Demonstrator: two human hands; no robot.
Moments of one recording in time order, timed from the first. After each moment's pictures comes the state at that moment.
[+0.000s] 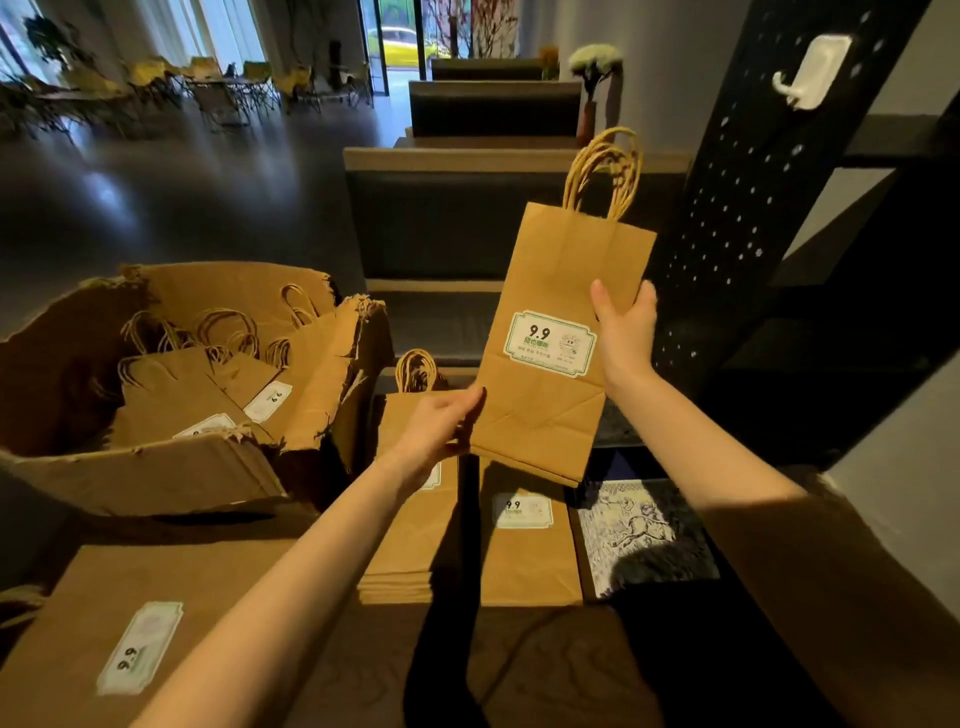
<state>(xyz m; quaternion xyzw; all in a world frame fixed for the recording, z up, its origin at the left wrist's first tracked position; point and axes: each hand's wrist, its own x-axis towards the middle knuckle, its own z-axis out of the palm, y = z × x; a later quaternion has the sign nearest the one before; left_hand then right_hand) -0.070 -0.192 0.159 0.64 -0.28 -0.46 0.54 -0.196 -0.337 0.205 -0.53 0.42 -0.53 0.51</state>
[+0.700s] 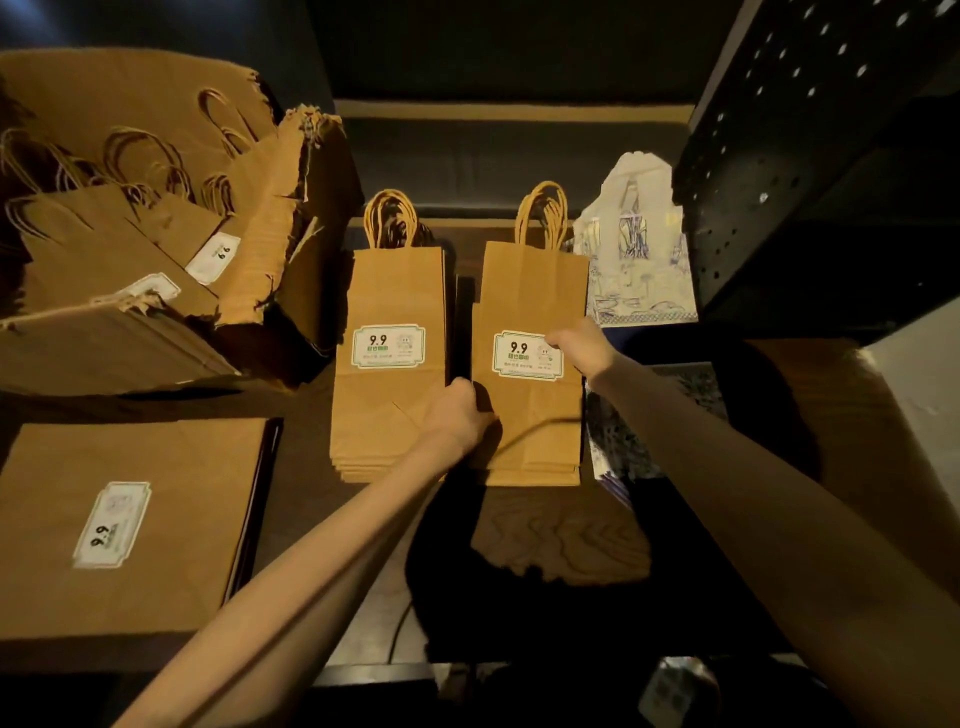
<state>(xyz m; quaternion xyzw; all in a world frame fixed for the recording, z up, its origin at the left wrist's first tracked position) -0.104 -0.200 0.019 0.84 -0.36 -0.36 0.19 -0.198 -0.342 0.028 -0.61 0.59 -0.04 0.53</state>
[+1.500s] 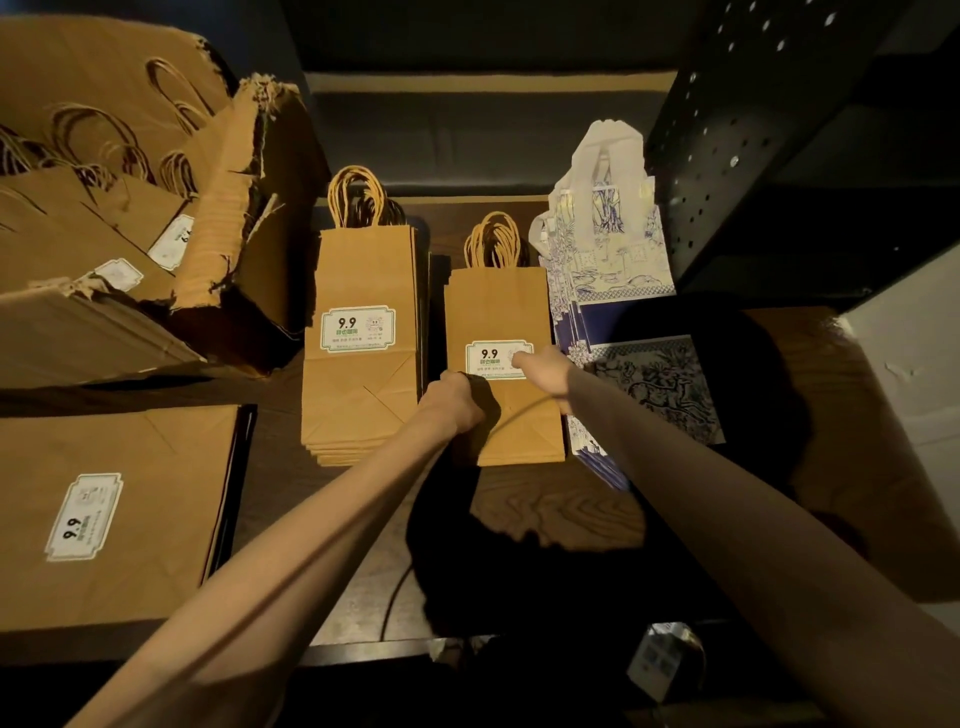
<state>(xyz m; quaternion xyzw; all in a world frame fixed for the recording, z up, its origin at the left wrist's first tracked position) -0.123 -0.214 0.011 0.85 -0.34 -0.41 0.08 -0.216 -0.306 0.011 -0.61 0.58 0.06 0.53</state>
